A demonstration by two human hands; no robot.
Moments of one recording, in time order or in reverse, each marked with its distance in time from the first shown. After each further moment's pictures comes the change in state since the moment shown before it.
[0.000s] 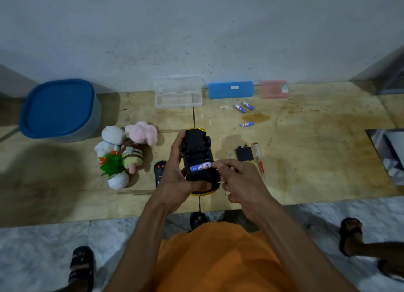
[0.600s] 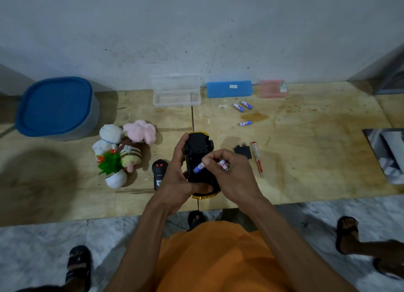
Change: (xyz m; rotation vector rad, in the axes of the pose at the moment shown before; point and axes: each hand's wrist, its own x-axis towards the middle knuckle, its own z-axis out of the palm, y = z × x) left_hand -0.002 -0.003 0.001 -0.007 -0.012 -0.040; right_hand 0.011 0.003 0.010 -0.235 0.012 -0.338
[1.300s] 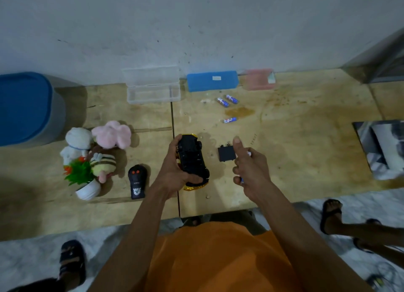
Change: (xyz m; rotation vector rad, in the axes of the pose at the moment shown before) left_hand 0.077 -0.030 0.011 0.215 0.084 -0.214; right_hand 0.059 0.037 -0.068 0.380 0.260 0.519
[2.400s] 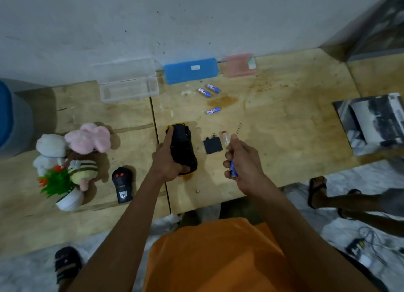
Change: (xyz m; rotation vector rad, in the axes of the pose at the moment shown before) left_hand 0.066 -0.026 -0.005 0.564 -0.018 -0.091; right_hand 0.016 0.002 -0.014 0.043 0.045 0.063
